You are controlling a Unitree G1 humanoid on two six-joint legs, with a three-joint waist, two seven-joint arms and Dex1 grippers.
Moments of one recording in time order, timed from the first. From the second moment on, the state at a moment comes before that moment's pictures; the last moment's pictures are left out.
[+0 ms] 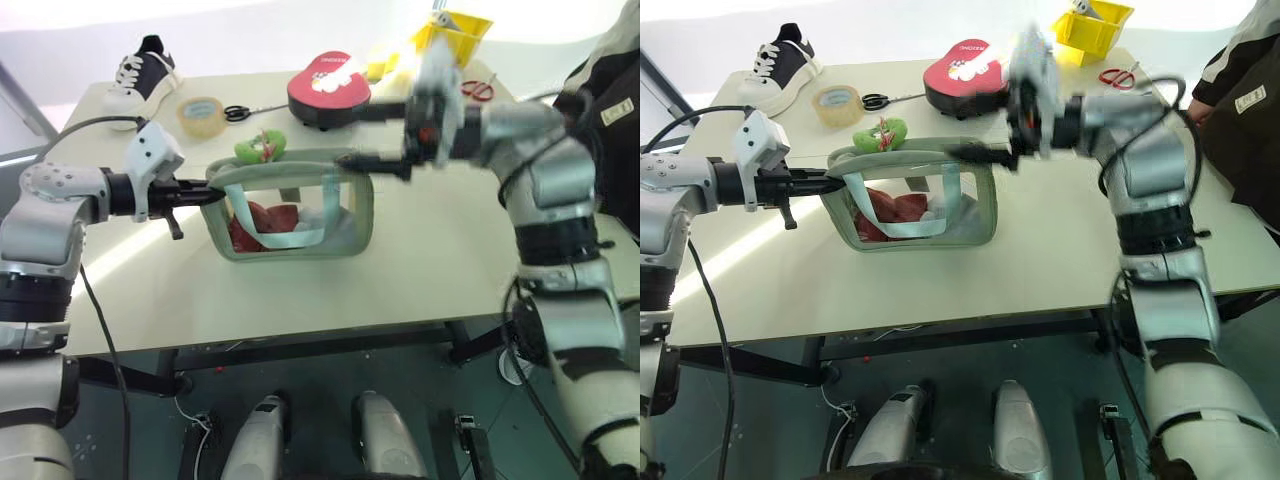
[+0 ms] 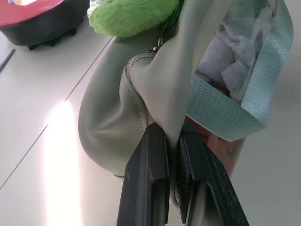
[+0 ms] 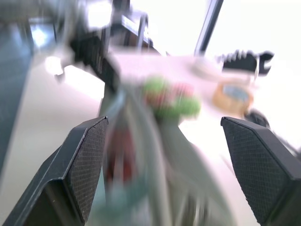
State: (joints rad) left arm -0.74 0.88 -0.02 0.20 -0.29 0.43 -1.16; right arm -1.22 -0.46 0.02 0.32 0.39 0.60 1.12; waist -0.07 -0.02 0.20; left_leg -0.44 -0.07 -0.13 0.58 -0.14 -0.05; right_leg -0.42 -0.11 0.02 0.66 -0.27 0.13
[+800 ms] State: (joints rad) left arm -0.66 0.90 0.03 0.06 -0.32 0.49 -1.15; right arm -1.47 -0.18 0.06 0.94 0.21 0.66 0.98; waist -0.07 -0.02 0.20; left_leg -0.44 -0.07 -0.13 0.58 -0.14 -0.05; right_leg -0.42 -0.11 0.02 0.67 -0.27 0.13
